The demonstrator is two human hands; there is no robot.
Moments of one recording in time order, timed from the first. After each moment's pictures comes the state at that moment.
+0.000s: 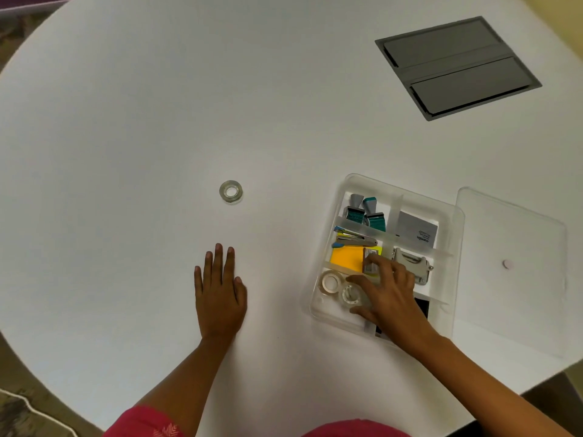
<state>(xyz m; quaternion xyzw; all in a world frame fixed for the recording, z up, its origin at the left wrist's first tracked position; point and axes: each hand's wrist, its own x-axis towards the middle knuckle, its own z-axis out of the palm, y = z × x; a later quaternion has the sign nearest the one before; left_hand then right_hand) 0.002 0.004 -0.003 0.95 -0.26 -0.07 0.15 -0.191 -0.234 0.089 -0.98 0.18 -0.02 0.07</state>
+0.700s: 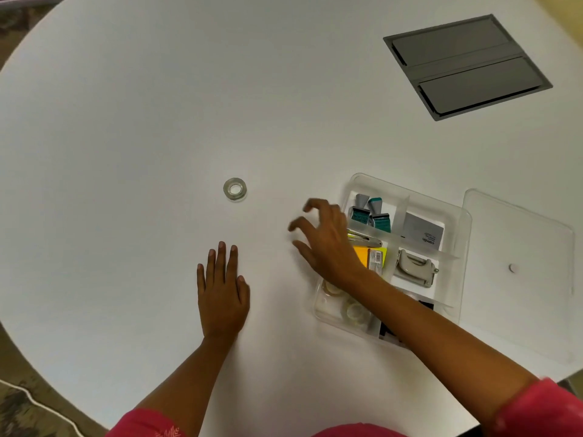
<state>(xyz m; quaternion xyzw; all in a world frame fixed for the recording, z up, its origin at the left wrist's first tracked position) 0.003 0.003 -0.004 0.95 -0.26 -0.08 0.14 -0.056 -0.218 0.095 -0.97 0.12 -0.11 0.18</state>
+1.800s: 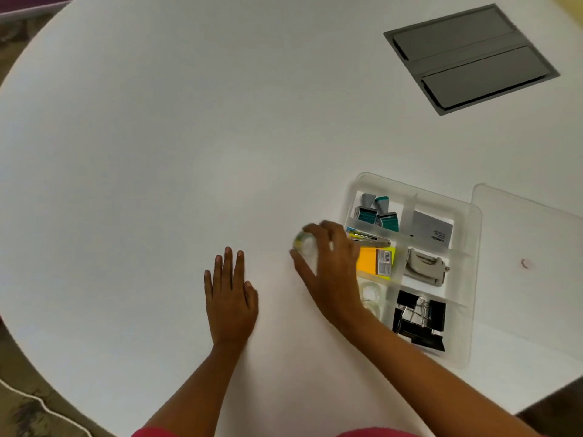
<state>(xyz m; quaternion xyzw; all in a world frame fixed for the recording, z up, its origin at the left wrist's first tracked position) 0.004 0.004 -0.005 0.95 -0.26 -0.07 0.15 -0.070 -0.168 0.102 -0.91 0.28 -0.20 0.24</state>
